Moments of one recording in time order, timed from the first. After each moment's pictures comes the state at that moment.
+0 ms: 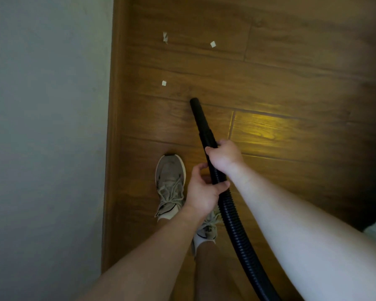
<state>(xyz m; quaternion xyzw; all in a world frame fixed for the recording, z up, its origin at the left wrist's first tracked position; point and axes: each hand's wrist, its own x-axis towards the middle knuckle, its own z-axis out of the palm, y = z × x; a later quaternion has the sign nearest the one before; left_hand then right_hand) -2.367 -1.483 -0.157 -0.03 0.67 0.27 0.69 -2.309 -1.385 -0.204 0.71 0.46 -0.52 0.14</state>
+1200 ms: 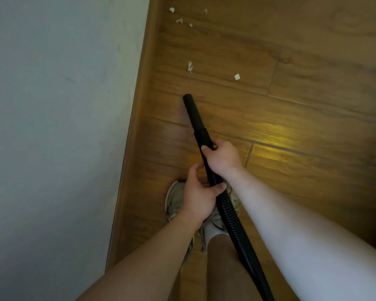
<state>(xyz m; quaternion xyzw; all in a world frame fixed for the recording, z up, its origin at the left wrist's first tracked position) -2.429 -1.415 -0.179 -0.03 0.71 0.31 0.63 -2.381 -1.310 -0.224 0.65 0.53 -0.54 0.12</state>
